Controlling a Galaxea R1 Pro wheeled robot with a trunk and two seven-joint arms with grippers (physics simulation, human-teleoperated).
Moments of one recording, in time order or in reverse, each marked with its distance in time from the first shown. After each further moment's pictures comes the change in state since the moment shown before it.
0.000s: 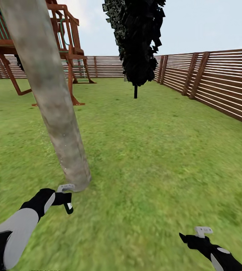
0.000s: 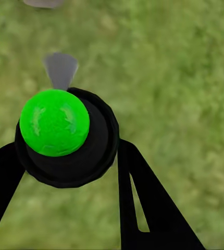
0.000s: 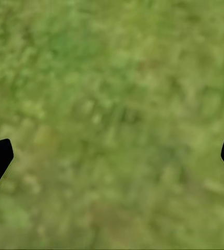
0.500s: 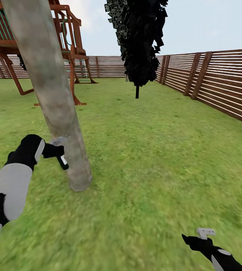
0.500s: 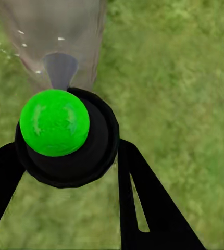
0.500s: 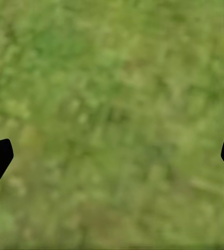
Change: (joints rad) left arm -0.331 0.038 -0.015 -0.303 0.003 0.472 -0.021; right arm 0.008 -0.002 0.000 0.000 0.000 -0.001 -0.061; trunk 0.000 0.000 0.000
